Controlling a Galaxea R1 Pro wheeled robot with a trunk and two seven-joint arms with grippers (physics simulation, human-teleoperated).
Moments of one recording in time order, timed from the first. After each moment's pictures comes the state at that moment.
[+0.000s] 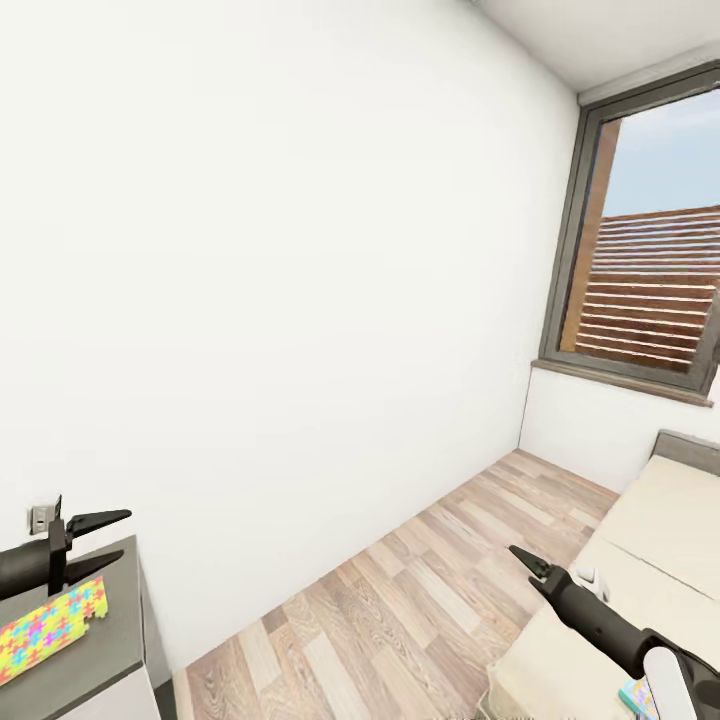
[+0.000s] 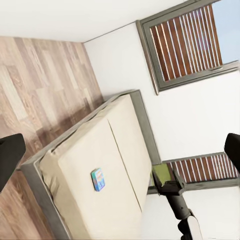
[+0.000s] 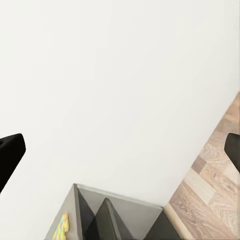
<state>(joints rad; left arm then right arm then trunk) -0.21 0.80 0.04 -1.19 1.65 1.03 -0.36 -0.22 -0.07 -0.55 -1.18 -0.53 0.77 0.63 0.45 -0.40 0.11</state>
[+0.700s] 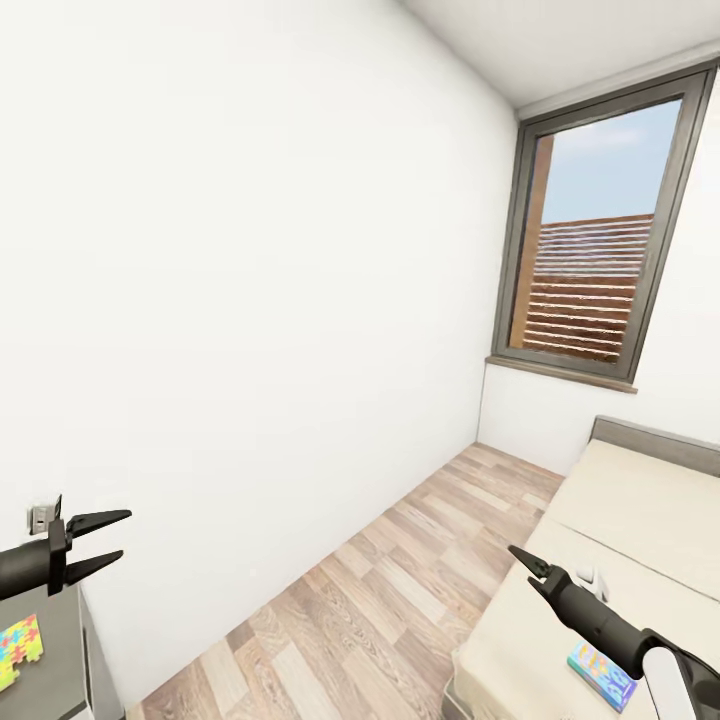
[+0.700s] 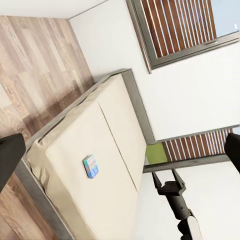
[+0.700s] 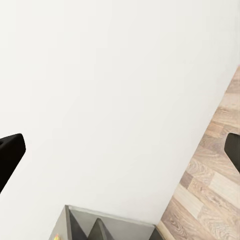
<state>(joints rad) -0.21 0.80 0.04 -1.19 1.65 1.03 -0.36 -0.22 -0.07 -0.55 -1.17 -0.53 0.77 0.63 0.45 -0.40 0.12</state>
